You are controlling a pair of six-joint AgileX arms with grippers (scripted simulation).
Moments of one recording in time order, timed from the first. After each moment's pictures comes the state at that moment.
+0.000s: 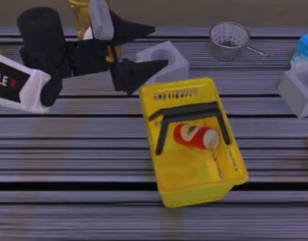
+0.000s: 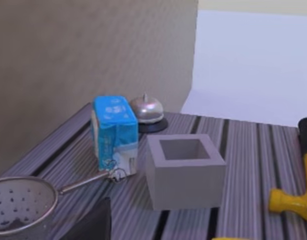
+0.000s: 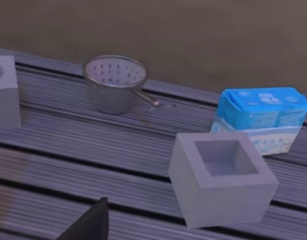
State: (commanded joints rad) left arm -0.26 2.10 1.11 0.96 1.11 0.00; right arm 0.10 0.27 0.26 -0.20 -0.01 -0.15
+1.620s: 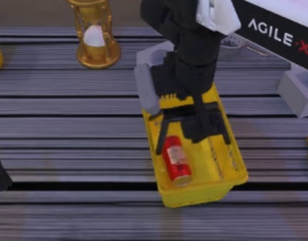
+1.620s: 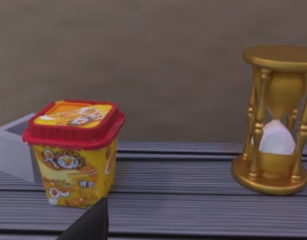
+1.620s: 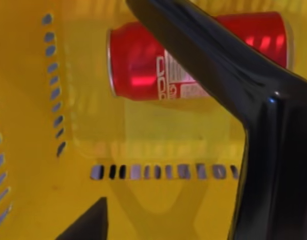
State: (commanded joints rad) left arm 0.02 0.00 0.00 0.00 0.00 0.00; right arm 0.68 2.22 2.07 -1.42 0.00 -1.05
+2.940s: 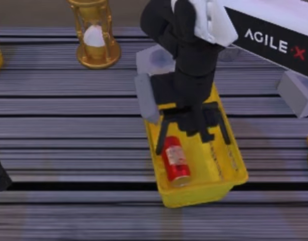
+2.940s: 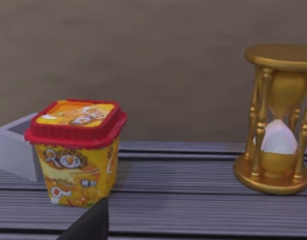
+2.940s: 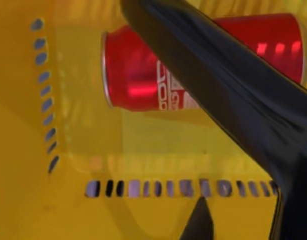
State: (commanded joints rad) left arm 0.02 0.00 0.00 0.00 0.00 0.00; right arm 0.68 2.21 1.98 -1.34 0.00 -1.05
